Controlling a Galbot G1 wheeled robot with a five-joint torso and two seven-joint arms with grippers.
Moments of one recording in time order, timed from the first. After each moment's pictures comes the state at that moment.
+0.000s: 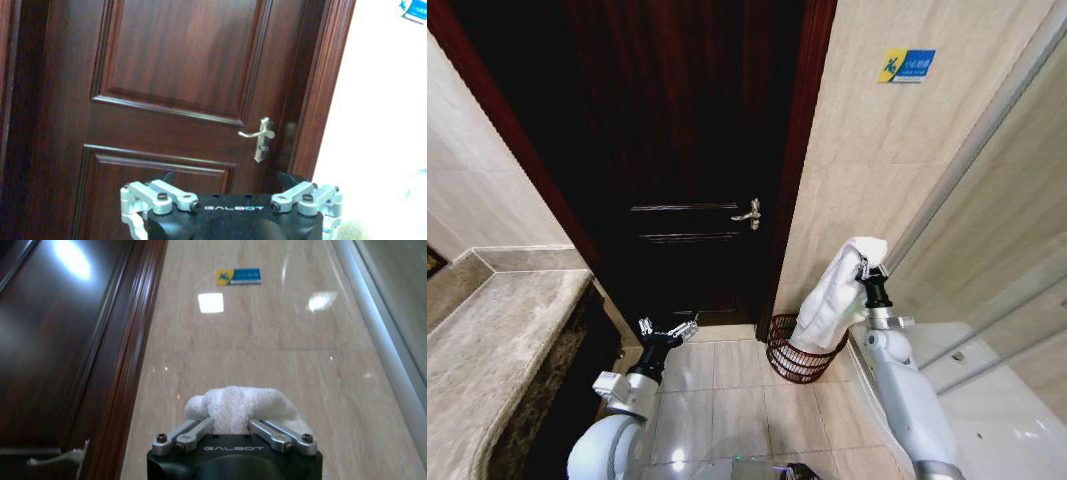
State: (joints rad) left arm 1.74 -1.61 -0.64 -2.36 -0.22 0.12 0.24; right arm -0.93 1.26 0.62 1.27 0.52 0.73 -0.43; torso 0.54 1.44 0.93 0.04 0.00
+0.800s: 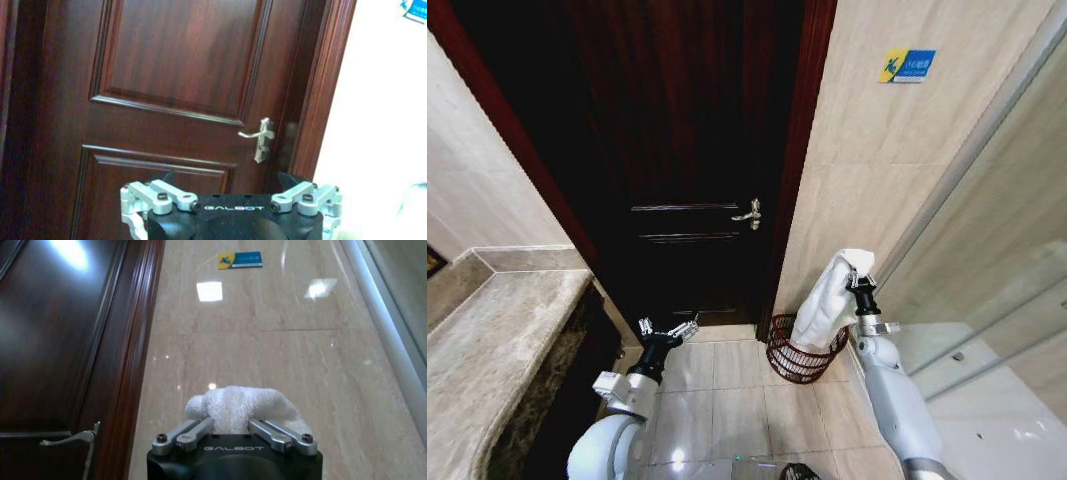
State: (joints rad) left arm 1.74 -1.61 -0.64 -2.36 -0.22 0.12 0.24; right arm -0.95 1.29 0.62 1.25 0.50 0.74 -0.43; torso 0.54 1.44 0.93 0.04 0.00
